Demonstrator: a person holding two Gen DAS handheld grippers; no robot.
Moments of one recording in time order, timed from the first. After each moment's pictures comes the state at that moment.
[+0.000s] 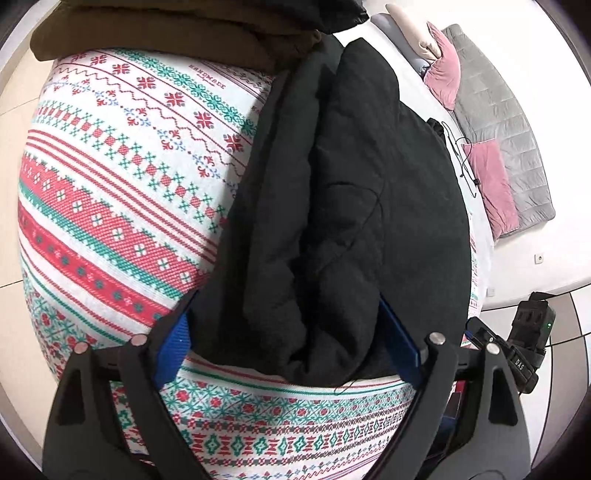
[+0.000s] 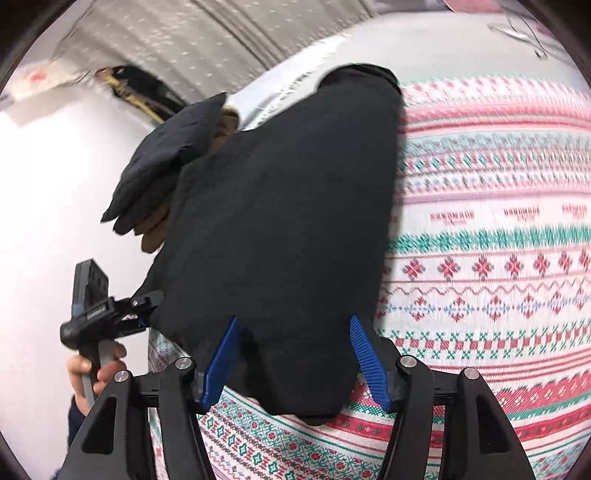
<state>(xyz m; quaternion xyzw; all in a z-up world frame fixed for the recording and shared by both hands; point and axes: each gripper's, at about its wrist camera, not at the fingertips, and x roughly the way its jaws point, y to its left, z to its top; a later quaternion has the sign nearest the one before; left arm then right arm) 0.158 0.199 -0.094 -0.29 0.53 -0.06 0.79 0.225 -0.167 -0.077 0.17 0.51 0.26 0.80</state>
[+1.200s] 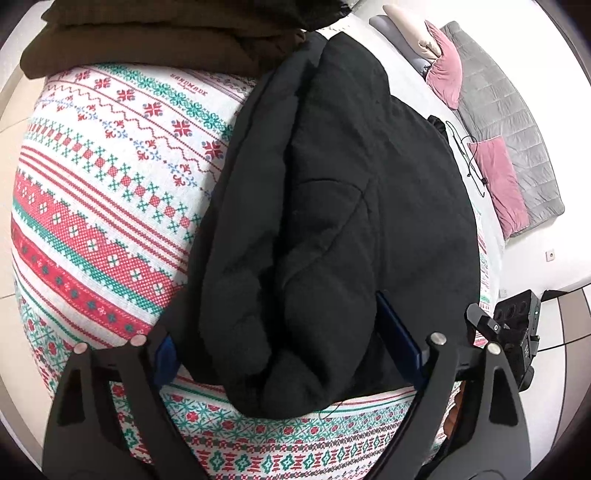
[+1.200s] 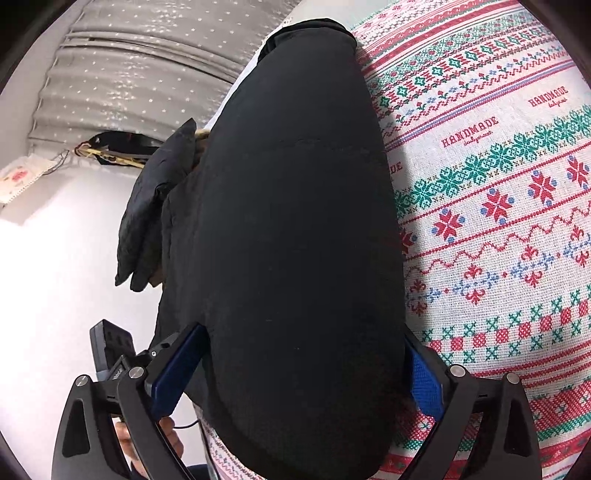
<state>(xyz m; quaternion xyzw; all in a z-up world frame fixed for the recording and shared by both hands) 0.167 0.173 -0.091 -0.27 0.52 -0.04 0.81 0.252 -0.156 -0.136 0.33 0.52 0.26 0.74</state>
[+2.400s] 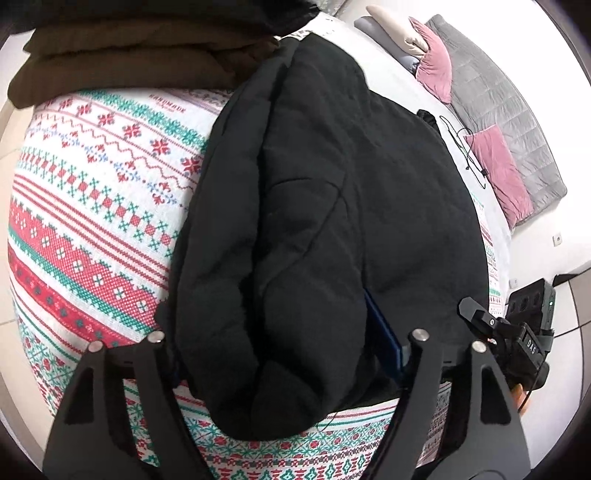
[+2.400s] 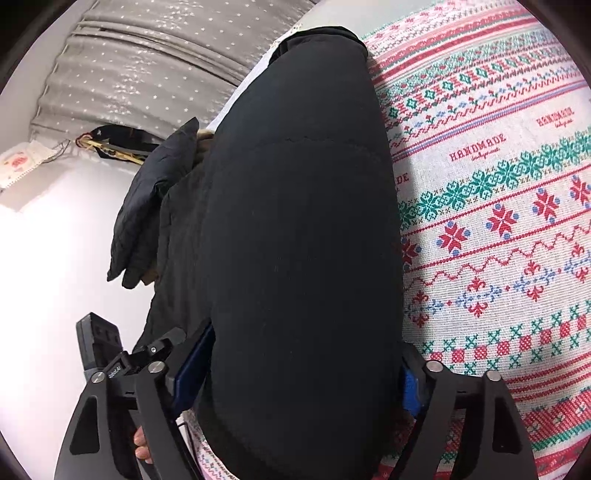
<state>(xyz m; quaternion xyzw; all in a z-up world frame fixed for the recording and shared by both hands) 0.180 0.145 -0.087 -0.23 0.50 -0.04 0.83 0.251 -0.147 -0.129 0.30 0.51 0.26 0.76</state>
